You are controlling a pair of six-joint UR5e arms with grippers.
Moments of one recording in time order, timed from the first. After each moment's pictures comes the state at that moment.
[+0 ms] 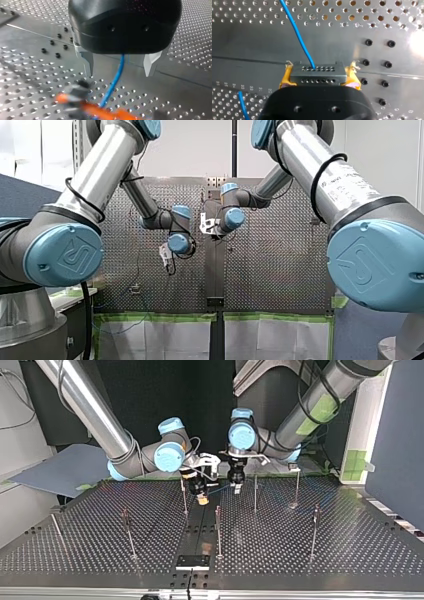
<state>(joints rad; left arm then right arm) -0.35 -2.11 -1.75 -2.51 -1.84 -1.88 2.27 -0.85 1.15 -0.07 1.57 1.61</state>
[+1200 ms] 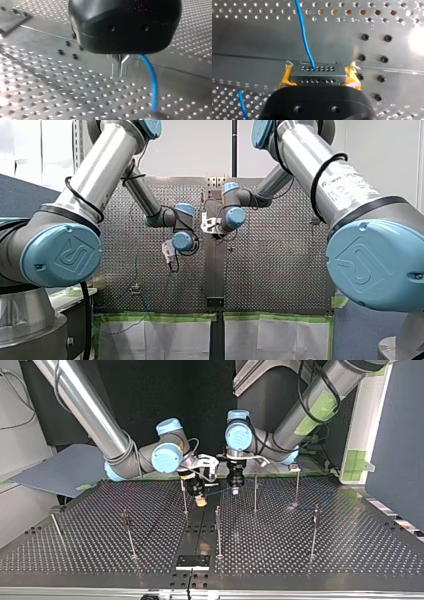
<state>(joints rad) -0.37 -2.09 -1.73 -2.52 -1.91 -1.89 2.26 -0.86 1.15 -0.07 1.57 1.61</state>
